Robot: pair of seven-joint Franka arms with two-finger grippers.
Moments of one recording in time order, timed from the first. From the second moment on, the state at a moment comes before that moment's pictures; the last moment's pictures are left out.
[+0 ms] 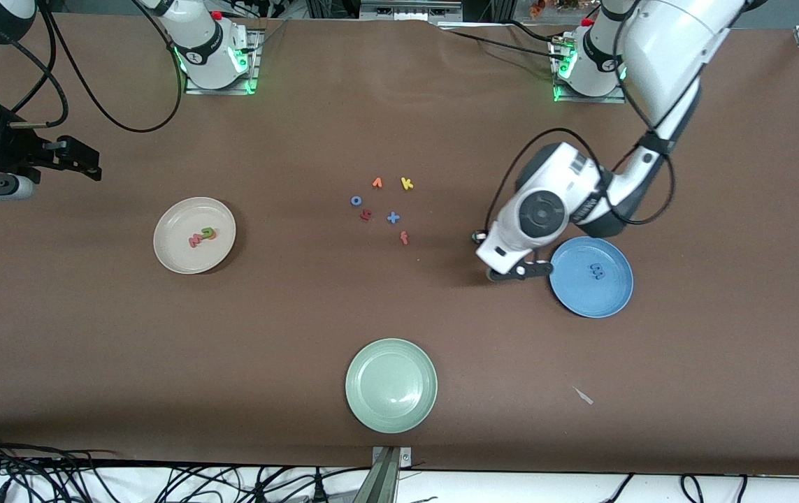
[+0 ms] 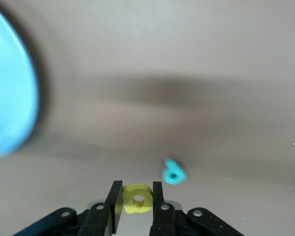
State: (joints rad) left arm 0.00 0.59 -0.49 -1.71 0.18 2.00 -0.63; right arm -0.03 0.04 0.07 -1.63 -0.04 1.59 -0.03
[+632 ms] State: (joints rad) left arm 0.21 0.63 -0.47 -1.73 0.31 1.98 -0.29; right arm -0.03 0.04 0.07 -1.63 -0.04 1.58 -0.03
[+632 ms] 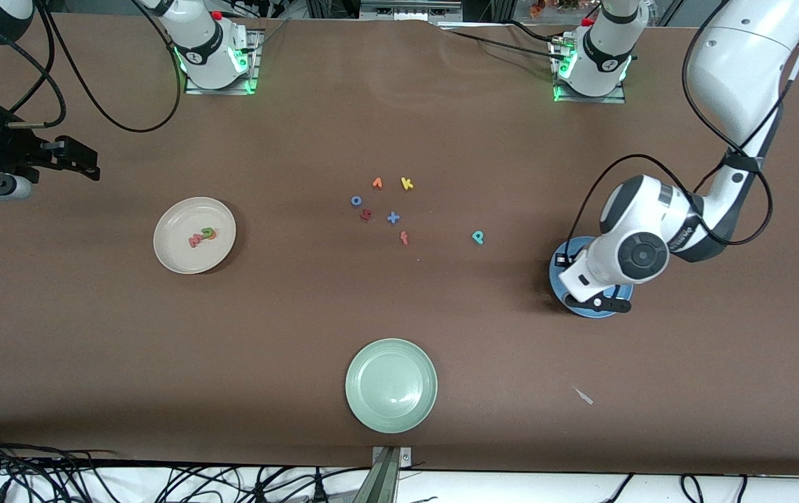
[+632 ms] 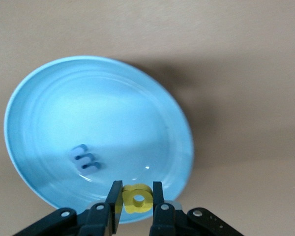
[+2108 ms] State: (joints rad) left arm -0.07 0.65 -0.52 -1.86 0.19 2.26 -0.96; right arm -0.03 0.04 0.06 -1.63 -0.04 1.58 -0.03
